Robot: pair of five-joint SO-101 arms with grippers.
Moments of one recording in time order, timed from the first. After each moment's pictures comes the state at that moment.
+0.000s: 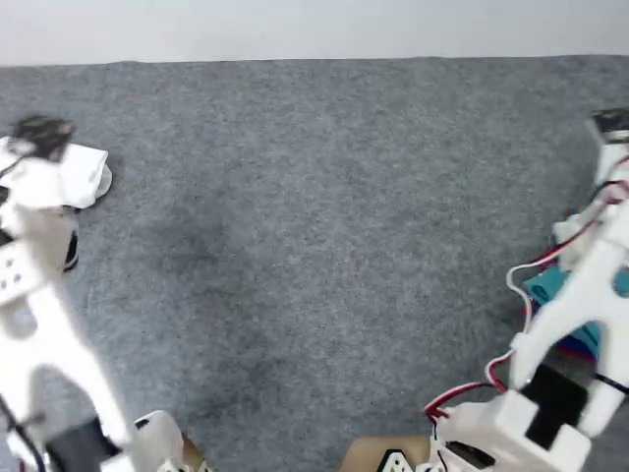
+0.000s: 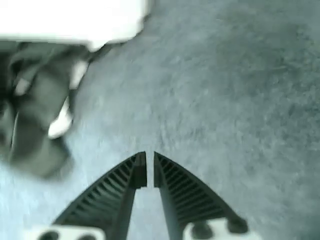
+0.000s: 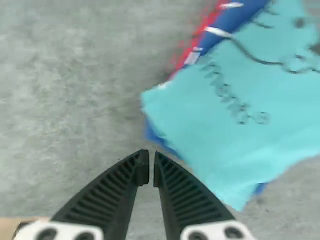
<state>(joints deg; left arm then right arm) -30.4 -14.4 7.1 88.4 -31.4 29.5 -2.0 -12.5 100.4 33.5</state>
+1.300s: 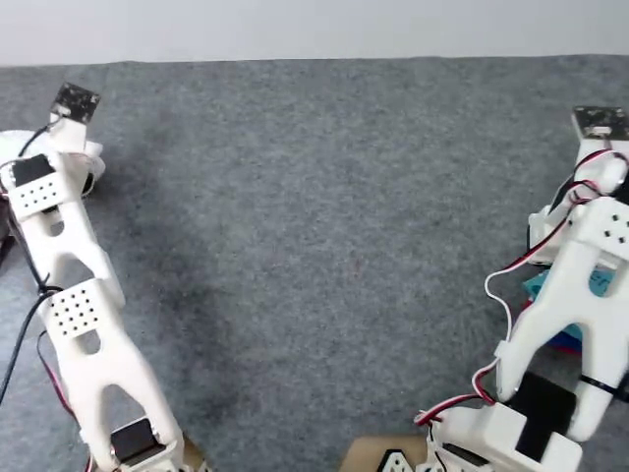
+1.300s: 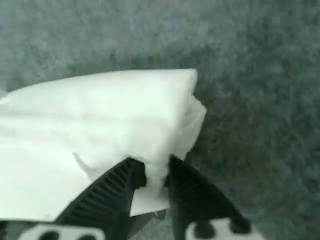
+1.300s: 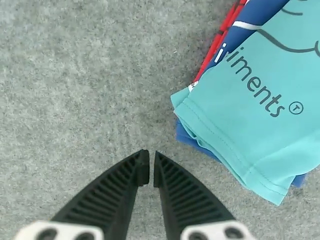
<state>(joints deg) -29.7 67.8 -69.8 70.9 -34.0 25.1 -4.9 -9.8 100.4 21.5</state>
